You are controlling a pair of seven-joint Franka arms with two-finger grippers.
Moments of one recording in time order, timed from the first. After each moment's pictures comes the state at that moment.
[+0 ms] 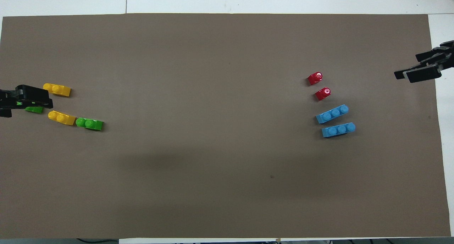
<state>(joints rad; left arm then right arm) -0.02 -0.09 -0.01 -1.70 0.01 1.63 -0.16 -0.20 0.18 0.03 -1.55 0.31 1.79 -0.71</state>
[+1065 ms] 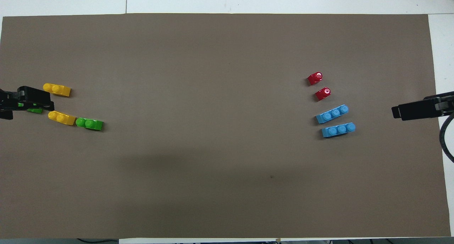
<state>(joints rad) -0.02 -0.08 -0.01 -1.68 0.00 1.58 -0.16 0.02 -0.11 0.02 -1.54 0.09 1.47 -0.11</state>
